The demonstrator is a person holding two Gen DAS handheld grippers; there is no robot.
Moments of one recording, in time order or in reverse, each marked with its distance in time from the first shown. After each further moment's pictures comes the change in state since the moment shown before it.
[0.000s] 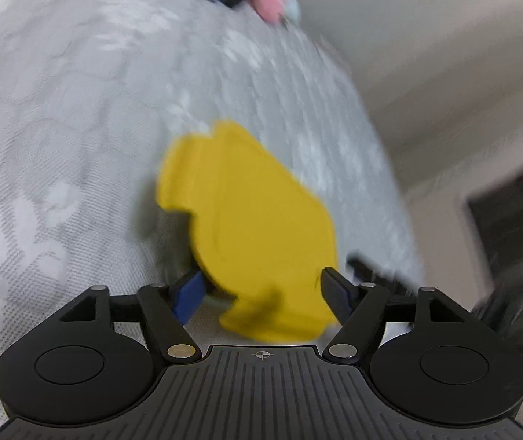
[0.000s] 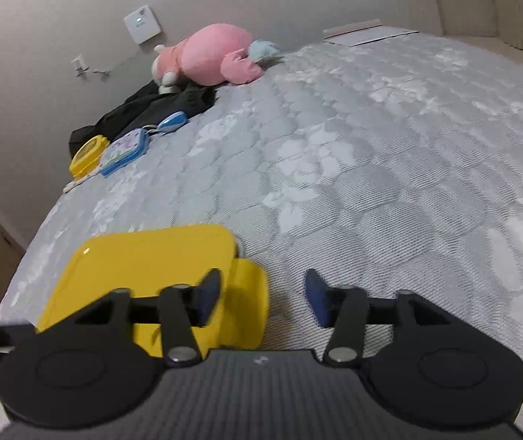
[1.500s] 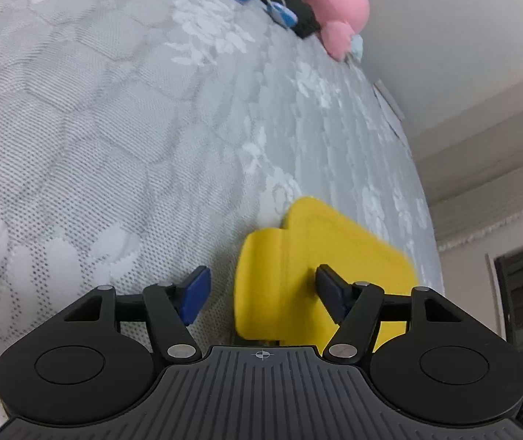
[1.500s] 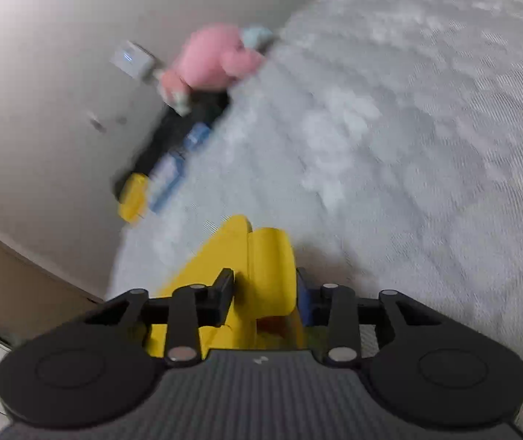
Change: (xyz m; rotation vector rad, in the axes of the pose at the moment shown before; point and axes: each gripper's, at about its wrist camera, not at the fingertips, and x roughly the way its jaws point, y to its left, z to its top) left arm 0.046 0.024 0.022 -0.024 -0.011 0.115; right arm 0.016 -0.033 0.006 0.322 0.038 0.276
